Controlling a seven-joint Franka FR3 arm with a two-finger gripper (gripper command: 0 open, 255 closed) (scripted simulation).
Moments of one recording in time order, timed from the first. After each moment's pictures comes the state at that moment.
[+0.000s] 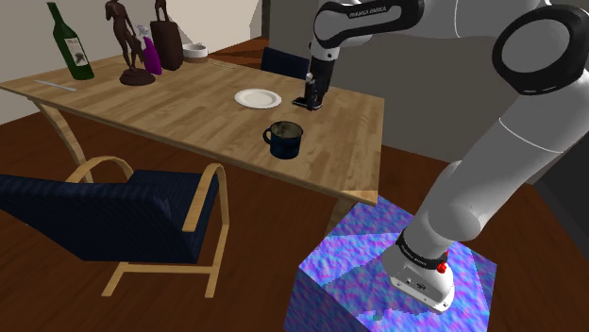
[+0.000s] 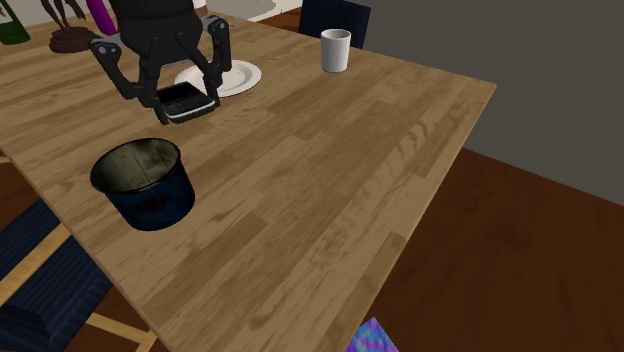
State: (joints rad) arm 0.08 -0.13 -0.24 -2.01 -0.02 1.90 -0.30
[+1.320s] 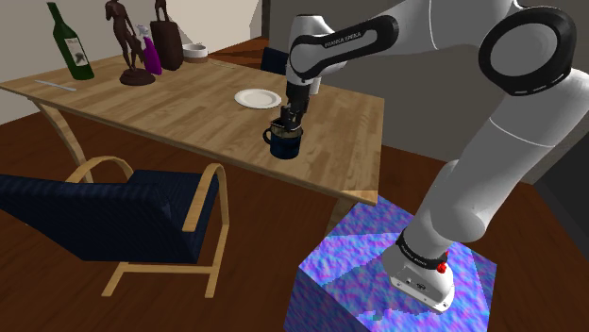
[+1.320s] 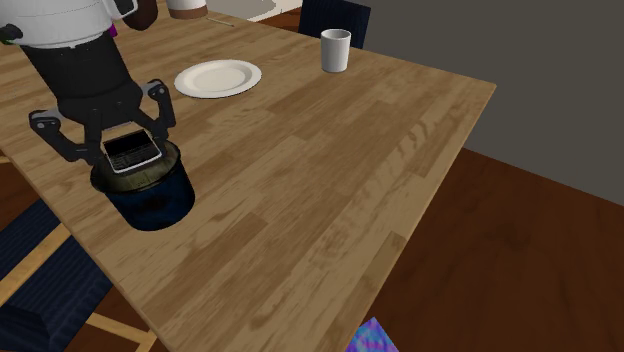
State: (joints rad) arm 0.15 -0.05 -0.15 -2.10 0.01 2.06 -0.15
